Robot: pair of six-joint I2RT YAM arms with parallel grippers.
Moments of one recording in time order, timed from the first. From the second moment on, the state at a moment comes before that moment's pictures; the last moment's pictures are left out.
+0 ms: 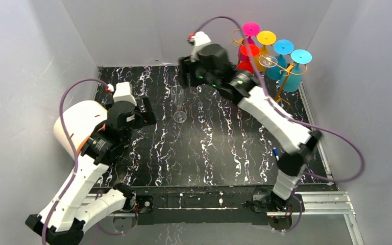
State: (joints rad) left arm -0.54 0.85 1.09 -0.69 -0.49 -0.39; right arm 0.86 1.85 2.15 -0.67 0.10 0.22
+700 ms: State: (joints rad) left arm -0.54 0.95 1.11 -0.72 -0.35 -0.36; right arm 0.43 1.27 1.60 -0.62 0.07 0.59
